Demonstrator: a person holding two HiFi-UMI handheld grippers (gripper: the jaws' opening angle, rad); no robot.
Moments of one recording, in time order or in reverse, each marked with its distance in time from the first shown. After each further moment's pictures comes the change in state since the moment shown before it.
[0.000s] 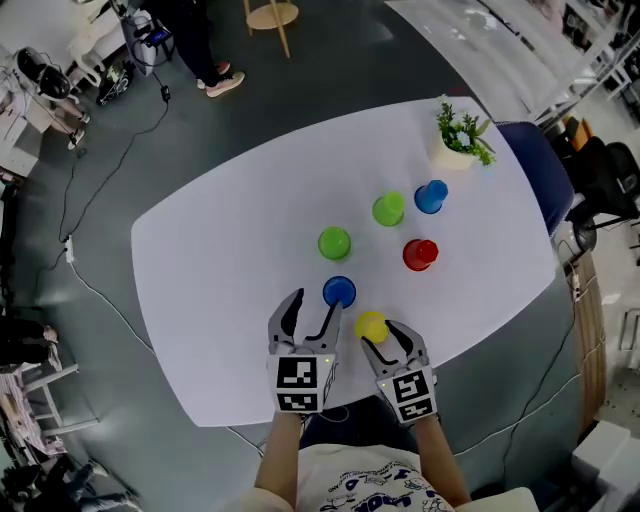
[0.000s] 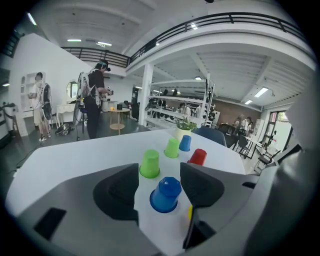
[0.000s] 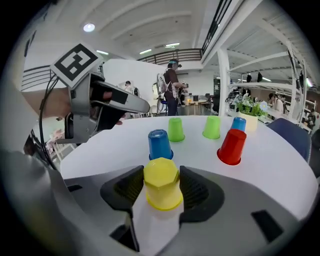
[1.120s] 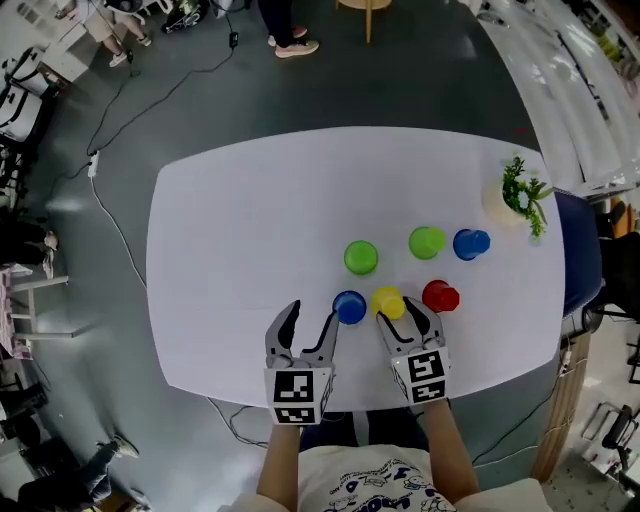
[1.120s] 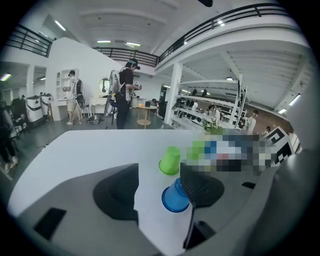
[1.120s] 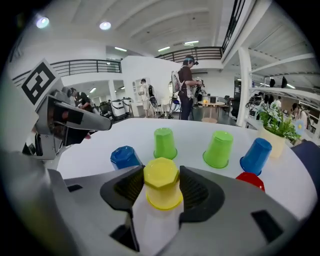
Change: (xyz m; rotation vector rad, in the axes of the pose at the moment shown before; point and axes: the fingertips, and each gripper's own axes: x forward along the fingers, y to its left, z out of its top) left arm 0.017 0.034 -0.018 -0.211 0.006 0.280; right arm 0.079 -0.080 0.056 -0.181 0.015 0.150
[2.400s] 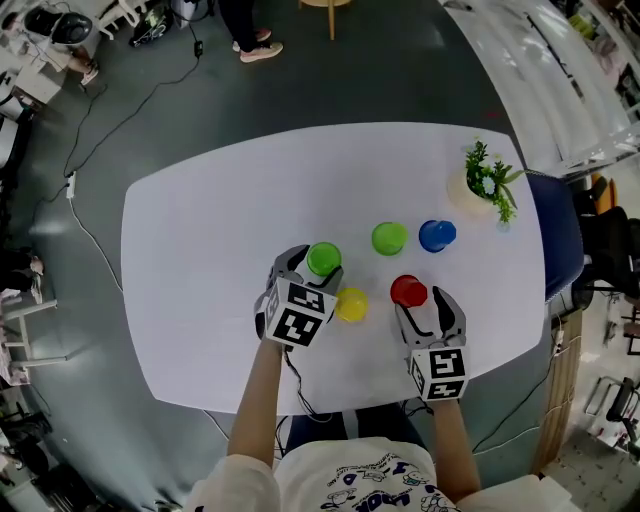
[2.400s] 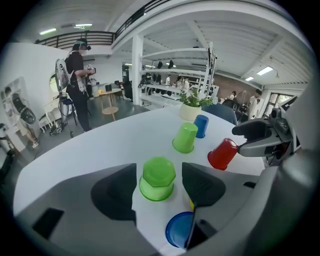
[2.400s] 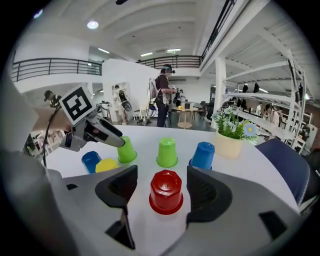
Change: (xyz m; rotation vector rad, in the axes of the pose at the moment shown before) left arm 0.127 -0.056 0.015 0.329 0.268 -0.260; right arm -0.064 -0.101 -0.002 0.101 -0.052 -0.232
